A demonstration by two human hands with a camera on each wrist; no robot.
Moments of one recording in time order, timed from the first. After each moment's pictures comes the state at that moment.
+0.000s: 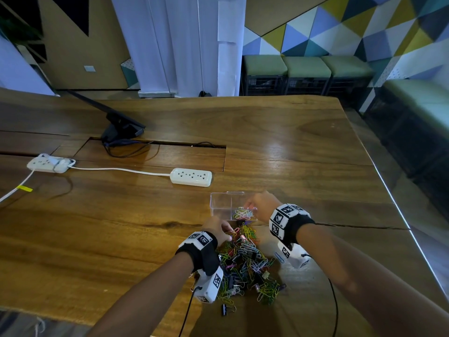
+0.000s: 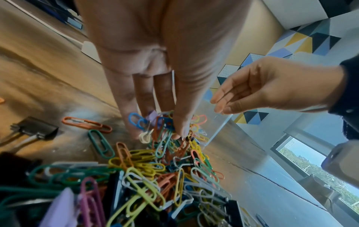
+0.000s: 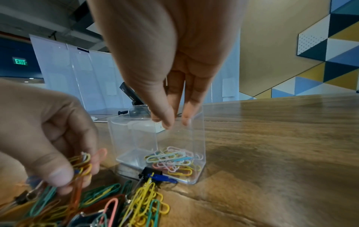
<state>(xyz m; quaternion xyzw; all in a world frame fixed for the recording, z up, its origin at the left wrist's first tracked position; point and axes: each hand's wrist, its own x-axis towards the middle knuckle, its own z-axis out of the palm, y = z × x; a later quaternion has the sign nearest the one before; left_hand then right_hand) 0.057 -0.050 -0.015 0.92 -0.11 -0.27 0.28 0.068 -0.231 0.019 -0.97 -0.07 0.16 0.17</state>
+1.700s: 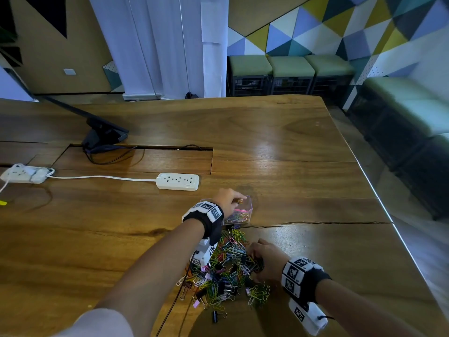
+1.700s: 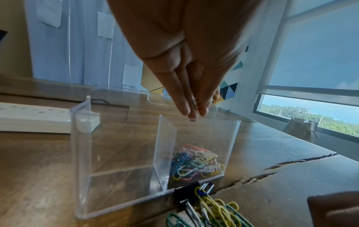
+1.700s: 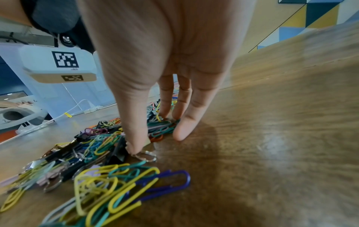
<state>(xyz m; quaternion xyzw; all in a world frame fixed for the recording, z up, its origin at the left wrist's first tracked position) 0.109 -0.111 0.027 0.91 -0.29 -0.20 0.22 -0.036 -0.246 -0.036 -0.94 0.00 0.26 0.23</state>
